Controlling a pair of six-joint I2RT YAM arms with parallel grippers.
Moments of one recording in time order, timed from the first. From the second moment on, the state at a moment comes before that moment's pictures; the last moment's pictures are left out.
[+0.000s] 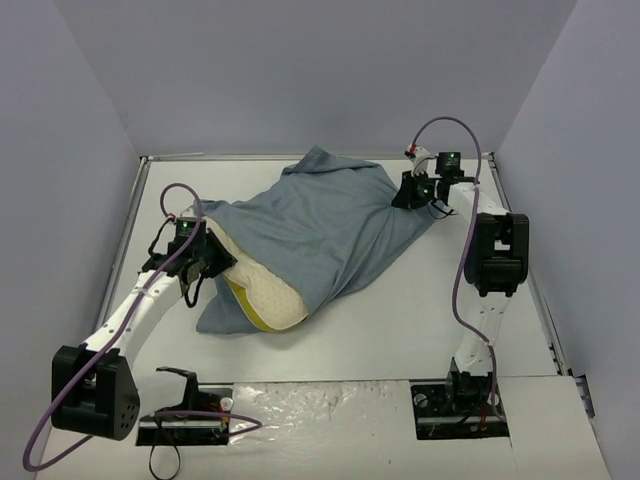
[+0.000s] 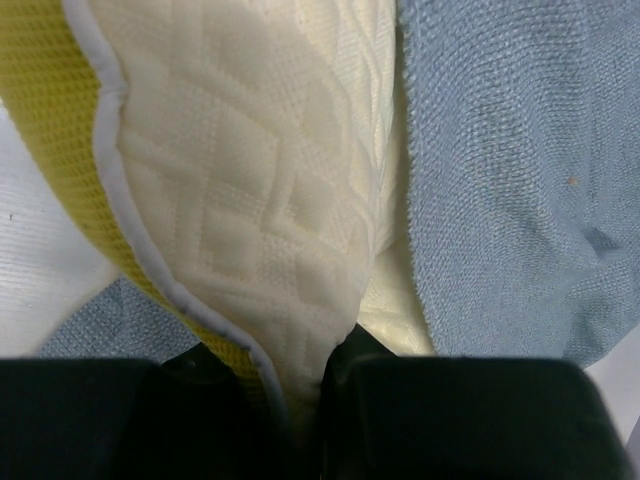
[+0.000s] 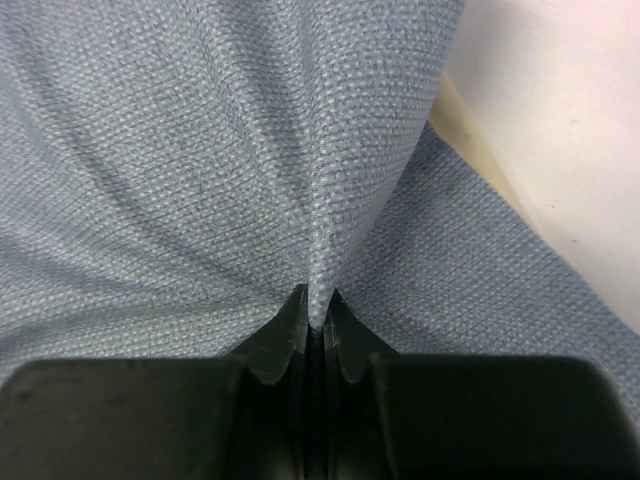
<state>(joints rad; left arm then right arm) -0.18 1.18 0.81 -0.43 0.05 -0.75 0.00 2.13 1.58 -0.29 -0.64 -0.21</state>
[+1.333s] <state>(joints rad) 0.20 1.37 1.07 -0.50 0.20 -0.56 0.10 1.69 1.15 -0.37 -0.68 -0.75</state>
